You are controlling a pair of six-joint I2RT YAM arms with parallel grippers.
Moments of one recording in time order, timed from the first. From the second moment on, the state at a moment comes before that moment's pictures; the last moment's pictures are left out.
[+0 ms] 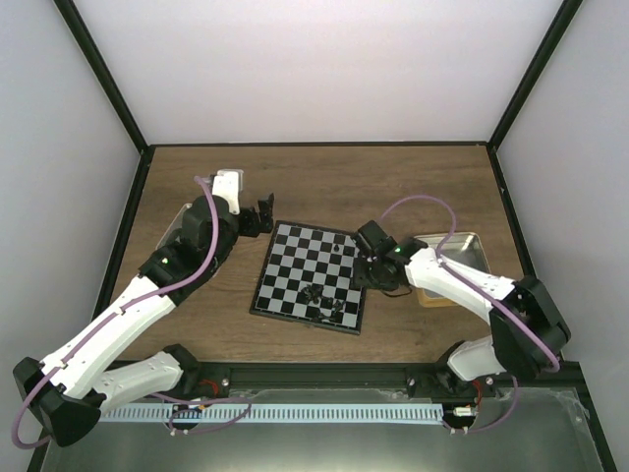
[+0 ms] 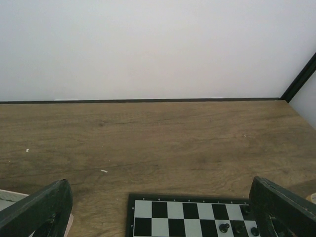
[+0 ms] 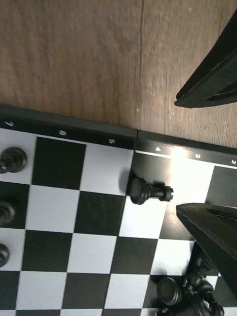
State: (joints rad) left arm -0.67 1.00 1.01 -0.32 -0.37 -0.32; right arm 0.69 1.40 0.90 -0.71 0.08 0.73
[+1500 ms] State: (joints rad) left arm -0.67 0.99 0.94 -0.28 -0.12 -0.37; right arm 0.73 1.53 0.94 -0.49 0.06 0.89
